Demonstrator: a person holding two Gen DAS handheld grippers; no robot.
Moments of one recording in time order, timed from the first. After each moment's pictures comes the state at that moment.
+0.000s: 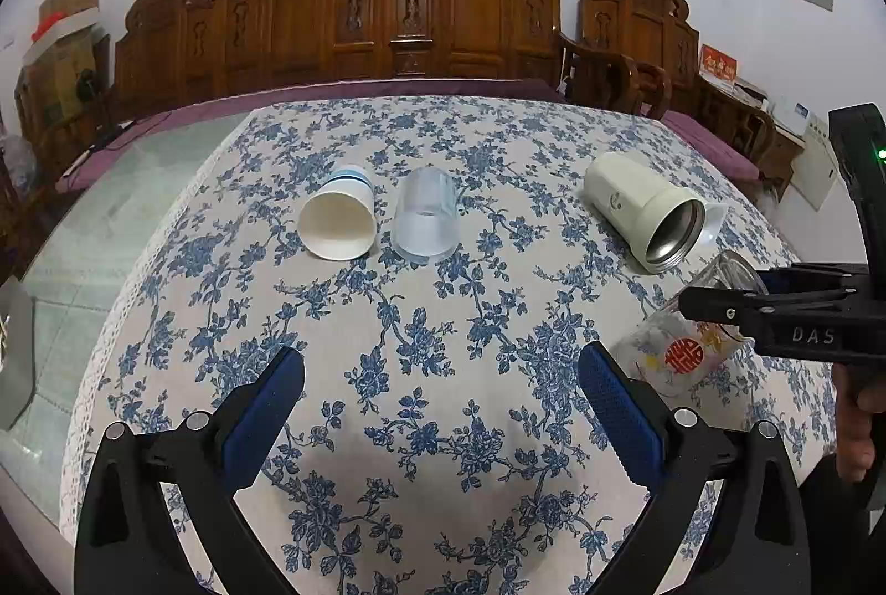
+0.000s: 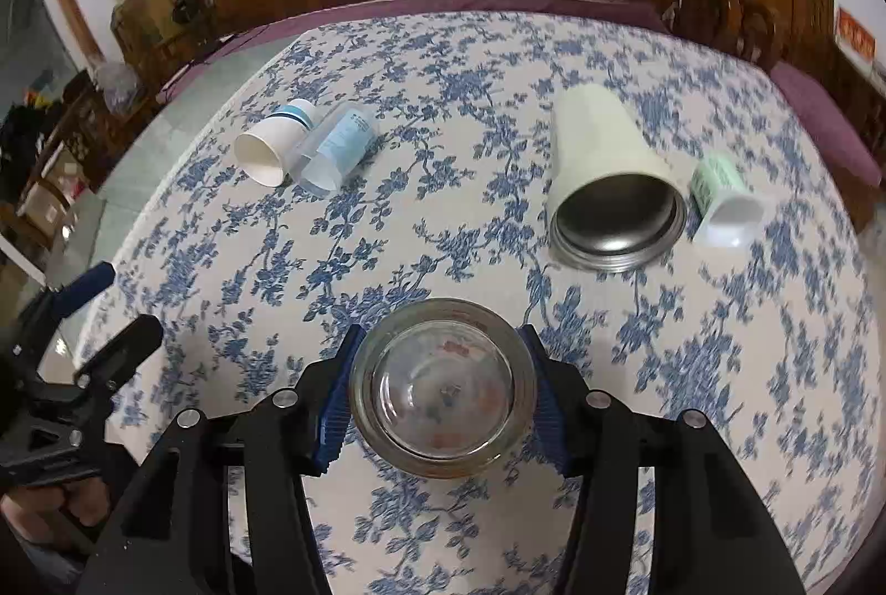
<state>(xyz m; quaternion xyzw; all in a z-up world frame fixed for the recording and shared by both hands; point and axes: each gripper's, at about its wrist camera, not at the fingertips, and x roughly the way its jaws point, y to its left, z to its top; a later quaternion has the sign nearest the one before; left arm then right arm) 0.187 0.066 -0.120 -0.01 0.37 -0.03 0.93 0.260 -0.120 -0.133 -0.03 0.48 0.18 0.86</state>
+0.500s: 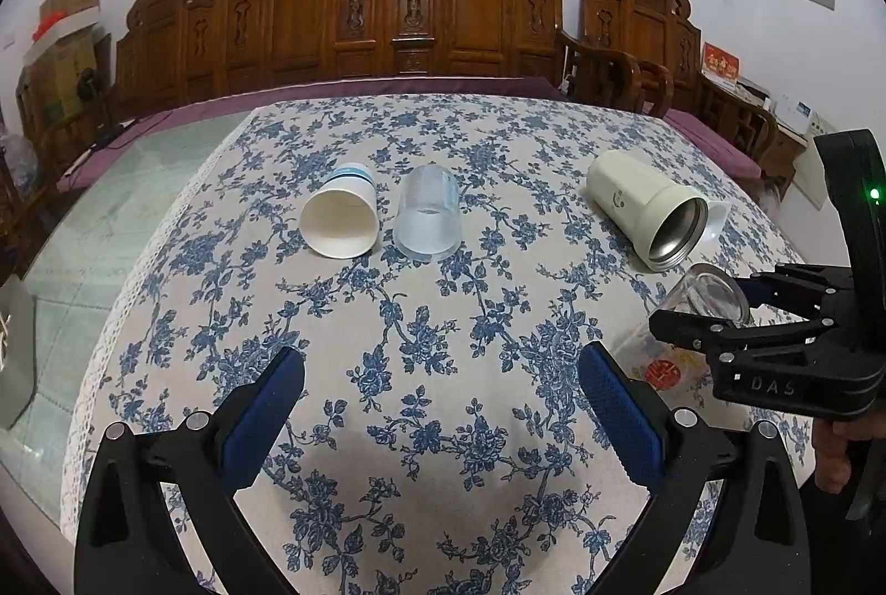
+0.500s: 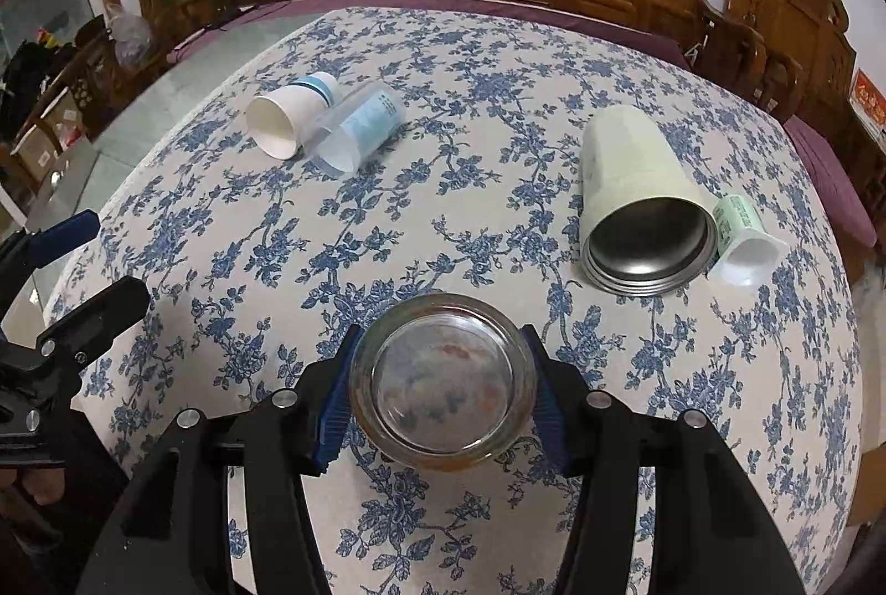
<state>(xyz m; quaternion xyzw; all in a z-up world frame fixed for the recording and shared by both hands) 0.188 0.067 -0.120 -0.01 0.37 -0.03 0.93 0.254 -0.093 -0.147 -0.08 0.46 0.19 0.86</state>
